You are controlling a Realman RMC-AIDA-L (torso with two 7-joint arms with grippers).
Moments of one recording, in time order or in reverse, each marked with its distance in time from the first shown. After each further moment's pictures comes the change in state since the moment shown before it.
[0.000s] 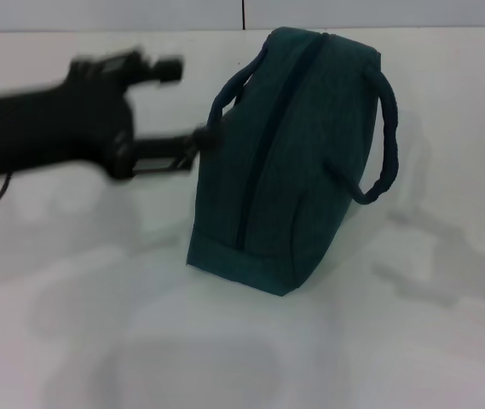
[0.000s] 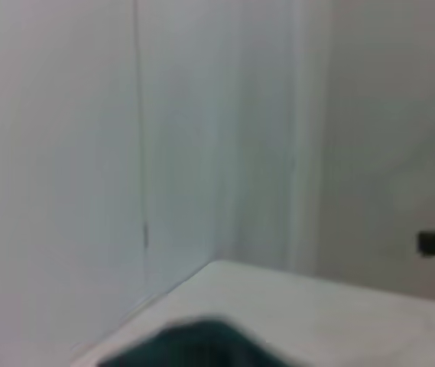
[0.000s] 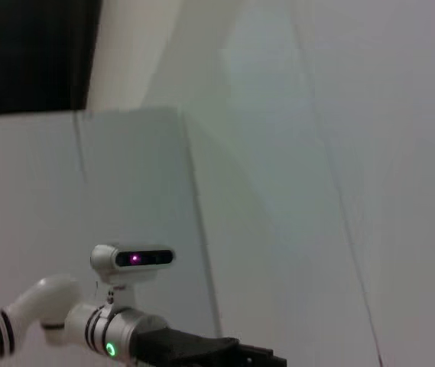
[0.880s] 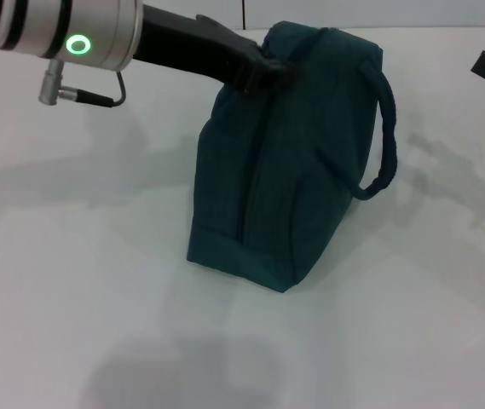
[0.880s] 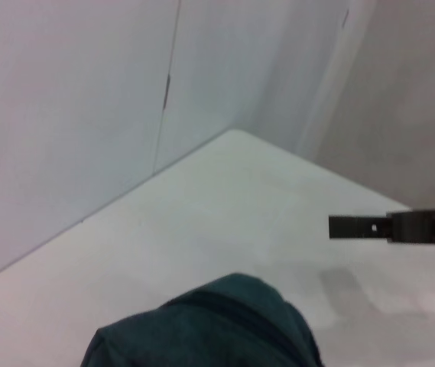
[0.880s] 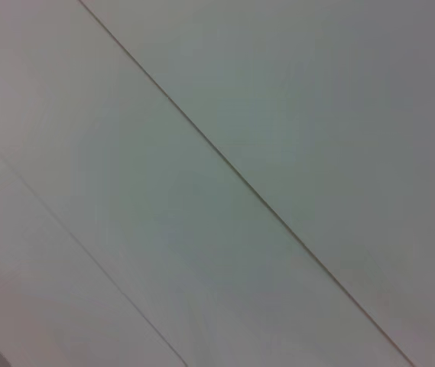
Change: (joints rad) left arm -0.520 0.000 0.060 -0.111 0.494 -0.036 -0.645; right arm 0.139 -0.007 -0.068 0.213 0.128 0.507 0.393
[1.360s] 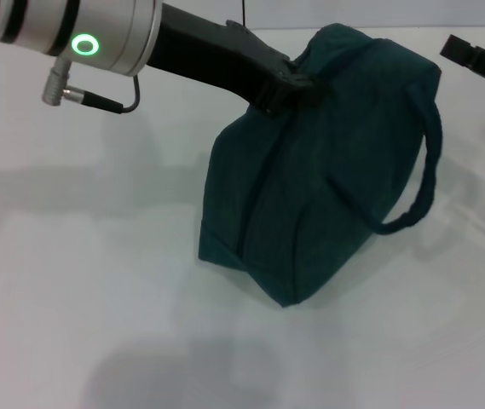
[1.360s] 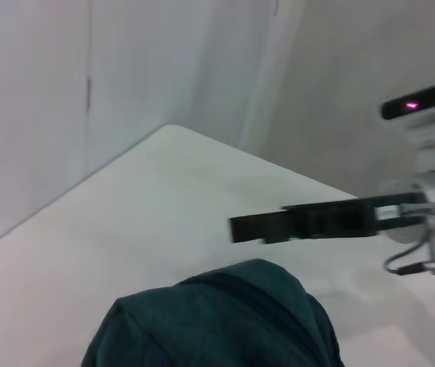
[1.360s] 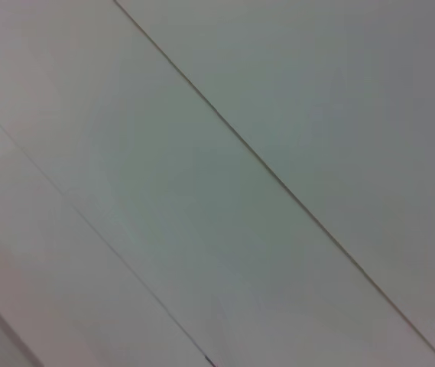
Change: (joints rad) left arm -0.020 0.000 0.025 0.089 -0.028 0.108 -0.033; right arm 0.071 0.003 -0.024 0.008 -0.012 0.042 0.031
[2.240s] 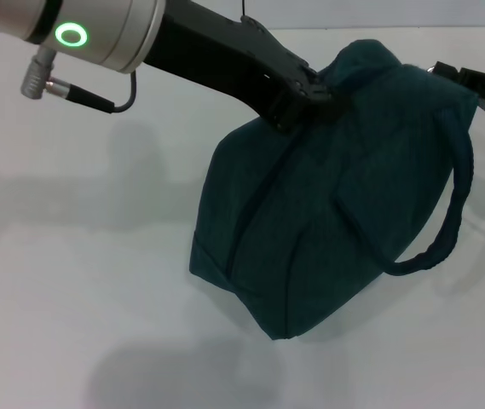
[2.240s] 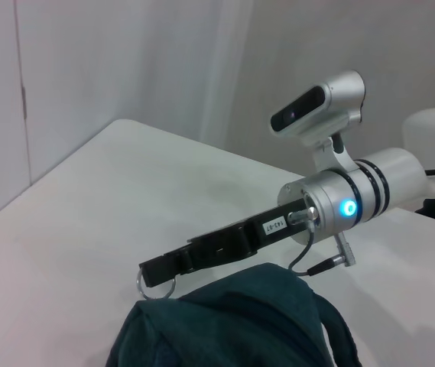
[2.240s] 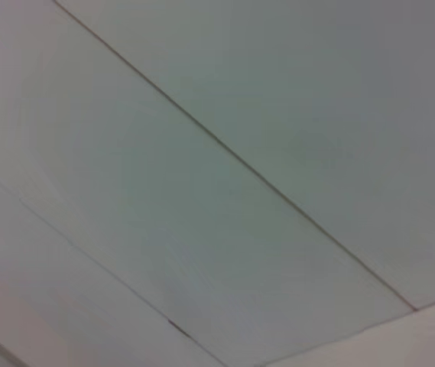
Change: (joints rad) left arm -0.023 0.003 0.009 0.202 -0.008 0.151 -0.124; right arm 0.039 -0.008 -0.026 0.003 -0.091 0.104 0.180
